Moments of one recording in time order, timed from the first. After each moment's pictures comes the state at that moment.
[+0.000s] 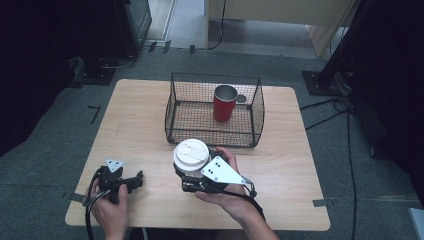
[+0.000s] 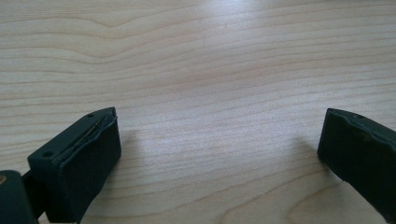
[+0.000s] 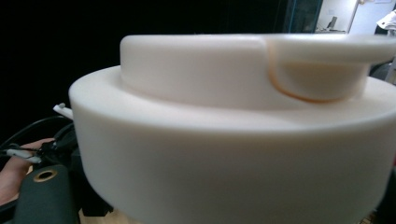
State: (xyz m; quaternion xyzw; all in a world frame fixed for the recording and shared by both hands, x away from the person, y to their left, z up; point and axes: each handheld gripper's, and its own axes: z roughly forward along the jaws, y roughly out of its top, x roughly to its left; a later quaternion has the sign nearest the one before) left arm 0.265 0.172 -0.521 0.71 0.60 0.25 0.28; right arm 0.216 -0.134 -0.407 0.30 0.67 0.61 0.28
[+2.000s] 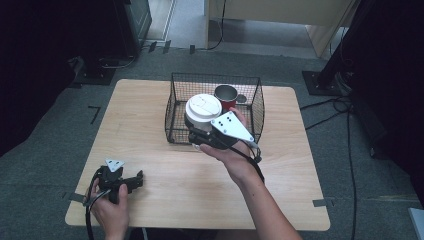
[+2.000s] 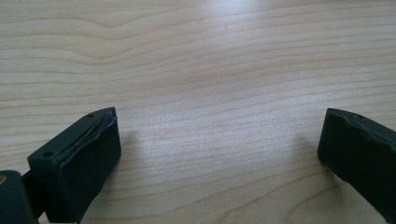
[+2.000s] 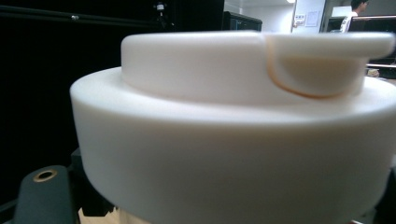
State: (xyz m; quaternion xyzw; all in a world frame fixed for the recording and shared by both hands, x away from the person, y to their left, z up) left arm 0.265 0.172 -0.520 0.71 0.60 0.24 0.28; right arm 0.290 -0.148 -0.346 0.36 0.61 0.62 0.34
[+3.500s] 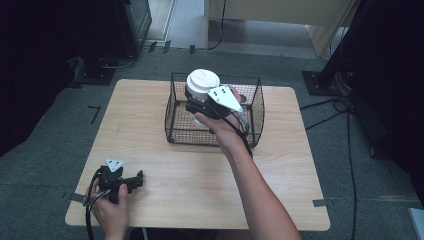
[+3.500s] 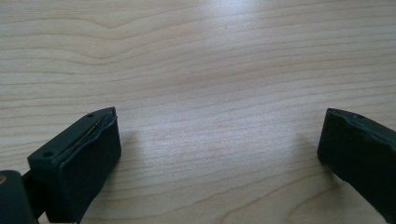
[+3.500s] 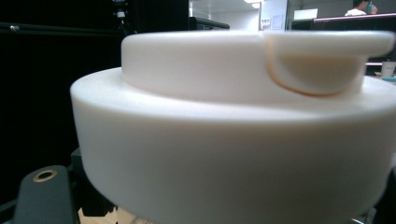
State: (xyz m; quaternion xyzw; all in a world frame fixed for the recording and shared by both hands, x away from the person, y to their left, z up) left arm 0.266 0.172 -0.521 0.71 0.60 0.24 0.28; right arm 0.370 -0.136 -0.348 0.40 0.57 0.61 0.37
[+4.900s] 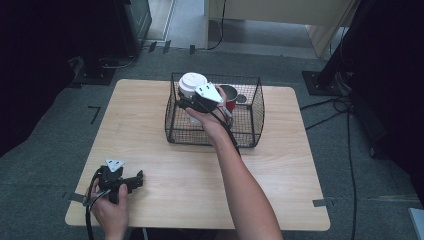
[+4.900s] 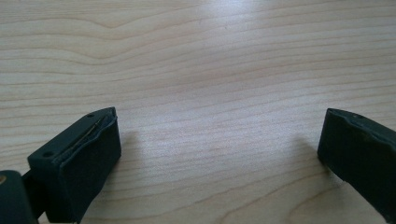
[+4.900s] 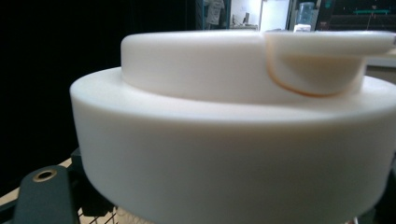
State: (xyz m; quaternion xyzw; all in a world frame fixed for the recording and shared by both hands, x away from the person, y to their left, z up) left arm 0.265 0.172 -0.520 0.71 0.60 0.24 0.28; right arm 0.435 -0.109 -0.402 0.42 0.61 0.57 0.36
